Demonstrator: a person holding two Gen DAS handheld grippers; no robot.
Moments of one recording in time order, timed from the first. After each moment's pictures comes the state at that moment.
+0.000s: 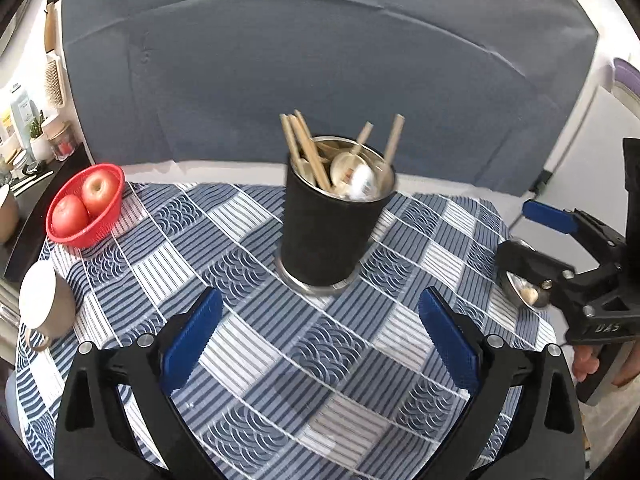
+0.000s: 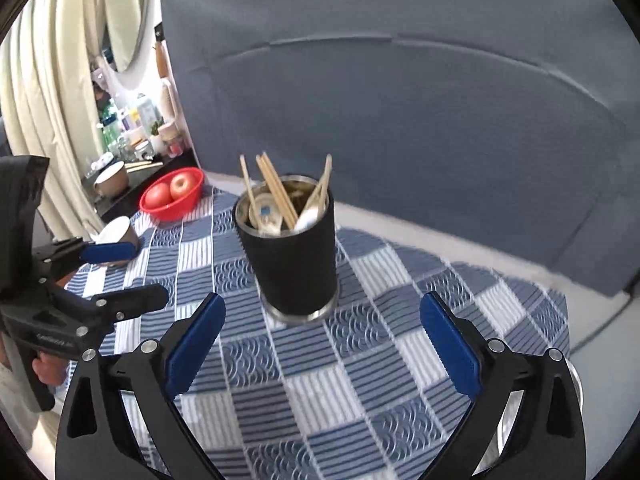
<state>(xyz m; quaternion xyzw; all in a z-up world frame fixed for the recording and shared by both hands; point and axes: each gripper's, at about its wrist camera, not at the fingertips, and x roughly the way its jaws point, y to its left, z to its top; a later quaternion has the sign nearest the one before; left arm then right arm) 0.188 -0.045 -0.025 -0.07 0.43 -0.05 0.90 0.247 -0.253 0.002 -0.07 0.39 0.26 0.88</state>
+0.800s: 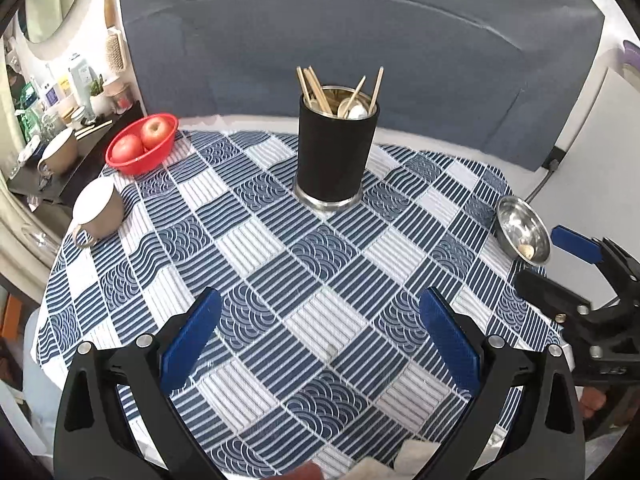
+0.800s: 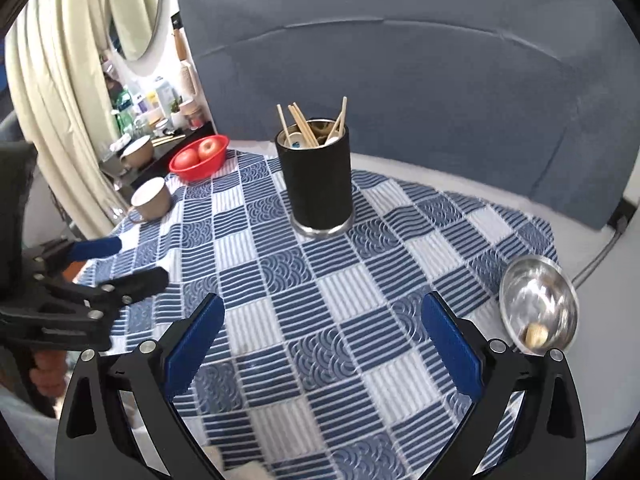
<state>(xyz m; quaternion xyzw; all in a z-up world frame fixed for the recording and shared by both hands) 0.075 -0.087 -0.008 -0.07 0.47 0.03 0.88 0.131 -0.298 0.013 -0.05 0.43 0.26 0.87</state>
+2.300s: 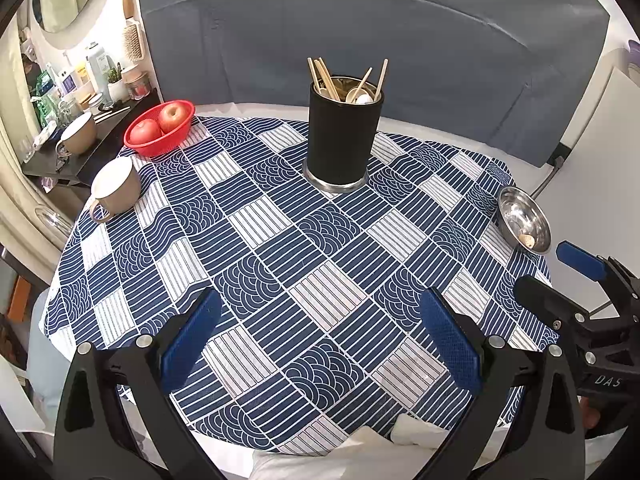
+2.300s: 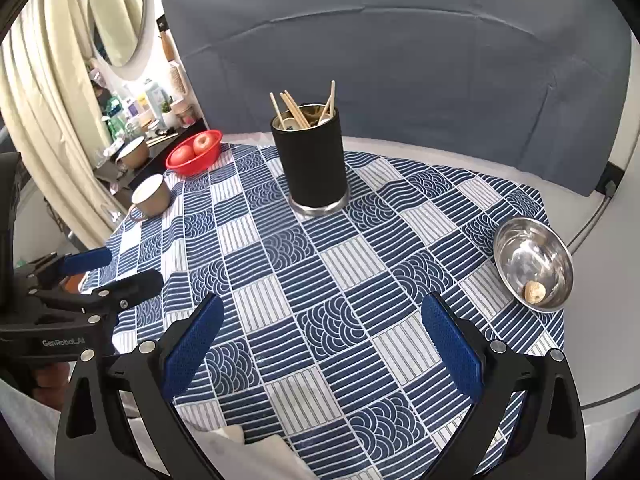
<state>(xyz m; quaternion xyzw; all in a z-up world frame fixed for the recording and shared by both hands) 0.047 -0.096 0.000 -0.07 0.48 0.06 0.87 0.105 -0.306 0.014 -0.04 0.45 0.23 0.86</state>
